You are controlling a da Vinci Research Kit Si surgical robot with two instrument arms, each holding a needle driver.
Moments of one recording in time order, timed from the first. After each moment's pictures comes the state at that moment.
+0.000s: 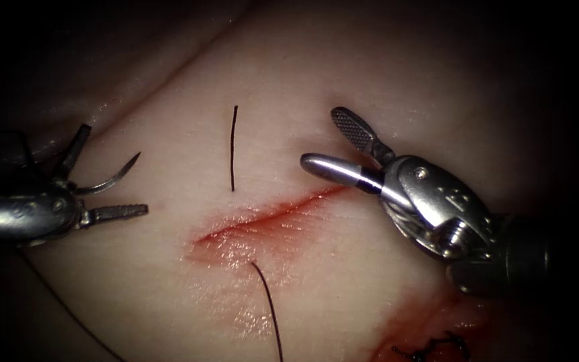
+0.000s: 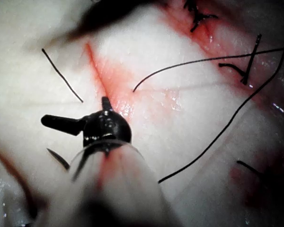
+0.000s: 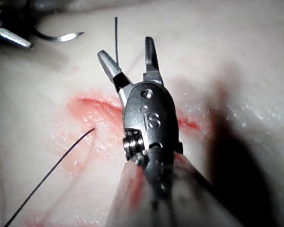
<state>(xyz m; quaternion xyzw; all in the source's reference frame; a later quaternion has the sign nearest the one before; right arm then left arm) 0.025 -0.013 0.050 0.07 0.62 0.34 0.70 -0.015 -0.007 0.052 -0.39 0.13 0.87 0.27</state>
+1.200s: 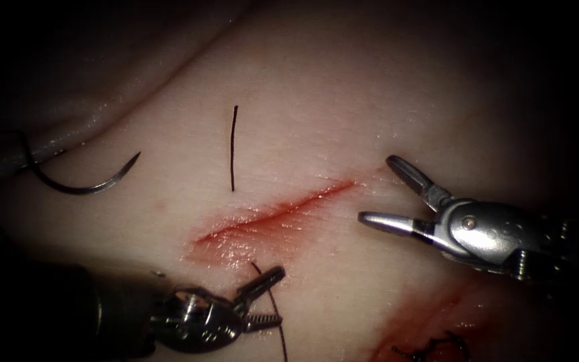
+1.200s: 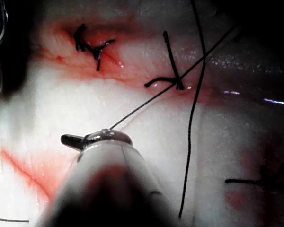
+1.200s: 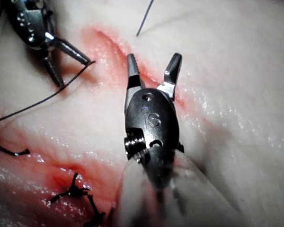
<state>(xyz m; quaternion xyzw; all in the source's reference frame) 0.019 -0.017 0.050 0.00 0.59 0.20 0.78 -0.027 -0.017 0.061 -0.35 0.11 0.93 -0.07</state>
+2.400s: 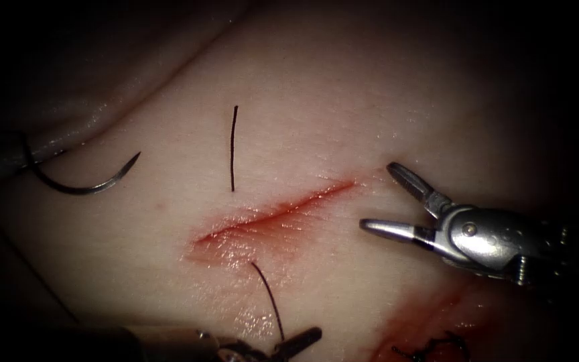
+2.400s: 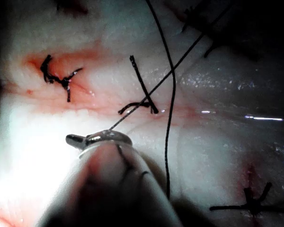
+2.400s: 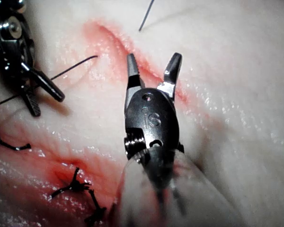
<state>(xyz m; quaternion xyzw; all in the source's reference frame) 0.019 -0.017 0.051 0.00 0.60 0.19 0.78 -0.032 -0.022 0.060 -0.37 0.10 0.91 -0.14</state>
